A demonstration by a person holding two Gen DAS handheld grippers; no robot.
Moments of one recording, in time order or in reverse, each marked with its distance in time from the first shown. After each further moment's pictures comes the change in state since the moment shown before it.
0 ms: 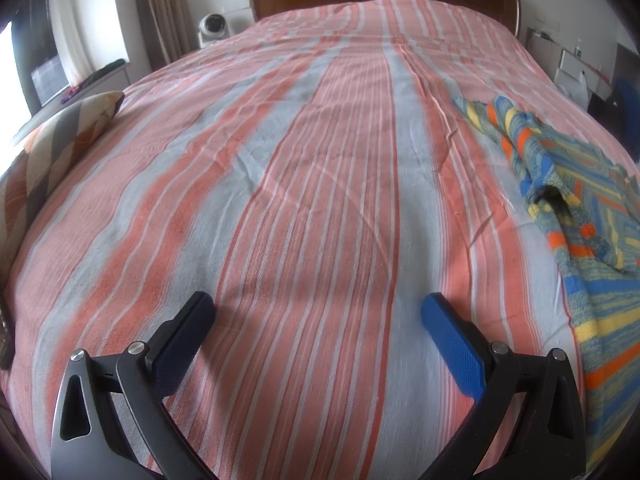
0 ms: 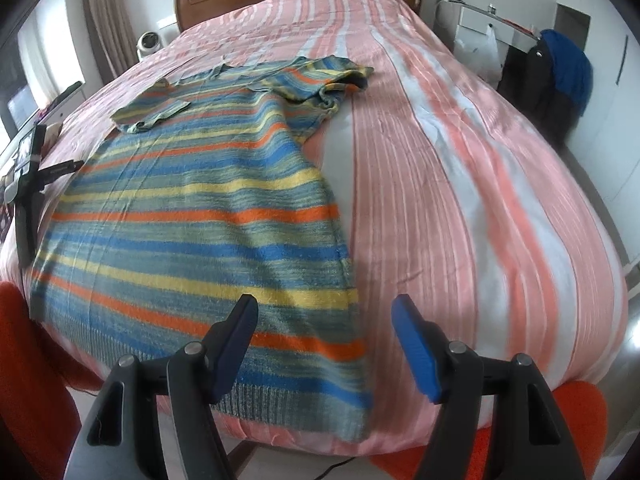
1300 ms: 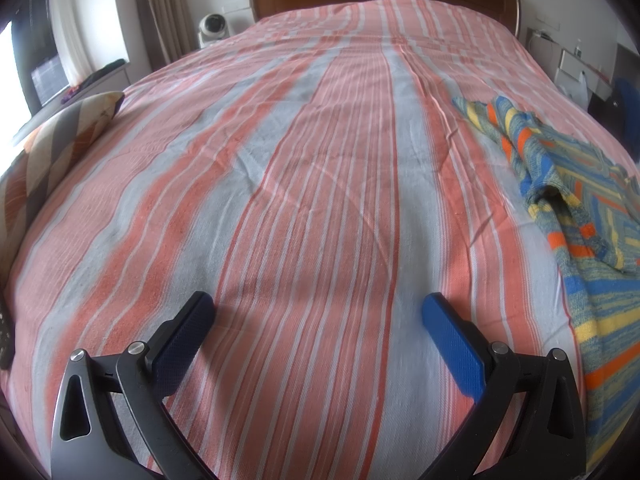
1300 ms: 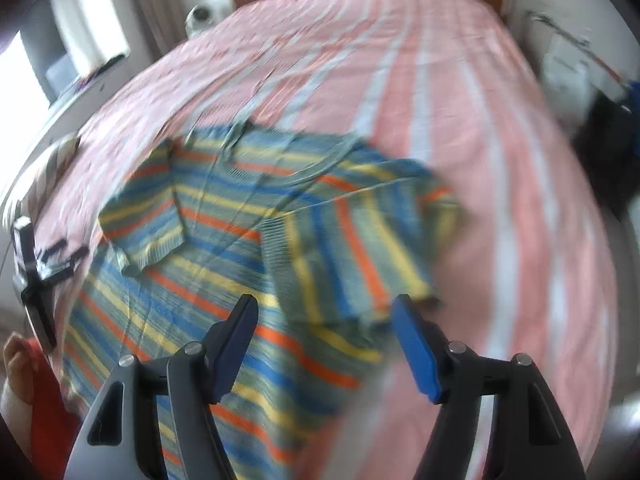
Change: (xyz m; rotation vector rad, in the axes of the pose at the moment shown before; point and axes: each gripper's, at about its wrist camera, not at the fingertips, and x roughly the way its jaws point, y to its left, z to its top) left arm 0.000 0.000 0.000 0.000 0.000 0.000; right arm 0.101 0.025 0.250 -0.204 0.114 0.188
